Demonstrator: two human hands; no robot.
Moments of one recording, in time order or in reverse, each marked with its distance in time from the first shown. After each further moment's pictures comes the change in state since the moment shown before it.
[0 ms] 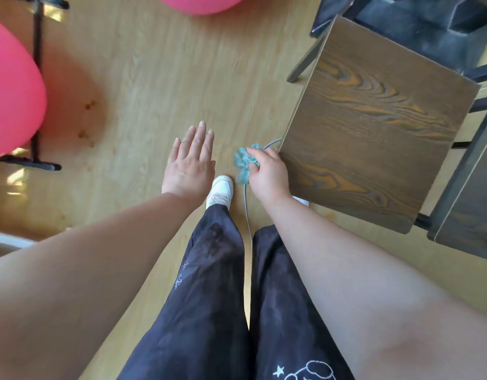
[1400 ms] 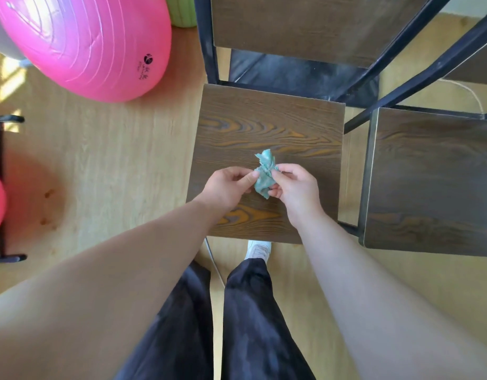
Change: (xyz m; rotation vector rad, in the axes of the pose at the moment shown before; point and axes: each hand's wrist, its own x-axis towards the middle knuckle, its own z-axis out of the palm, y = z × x) left_hand 0.058 0.269 -0.061 -1.038 -0.273 -0.081; right_hand -0.008 0.138 -0.212 1.009 0.301 0.353
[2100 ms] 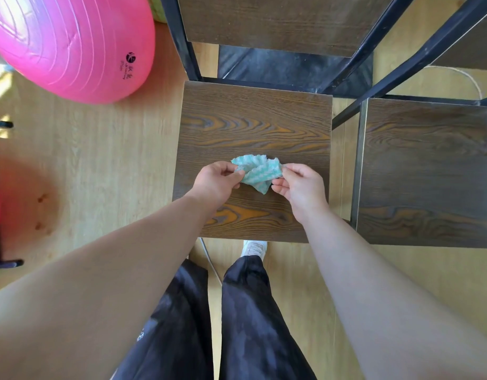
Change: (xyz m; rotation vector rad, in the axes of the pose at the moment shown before) left_hand 0.027 -0.004 0.022 -0.047 0.108 -0.130; right_hand 0.024 0.004 -0.041 0.095 0.081 0.097
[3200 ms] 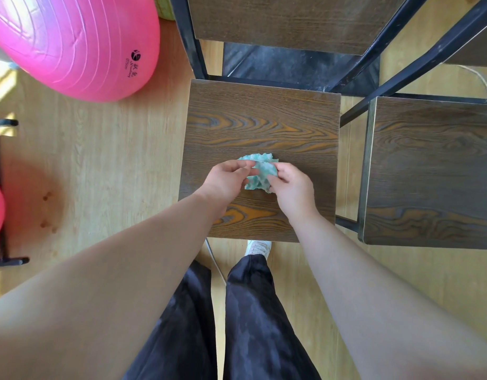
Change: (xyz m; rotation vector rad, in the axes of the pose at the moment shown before) left_hand -0.006 0.010 0.001 -0.166 -0.130 -0.051; right_hand -0.004 0.020 0.018 -0.512 -0.118 -0.322
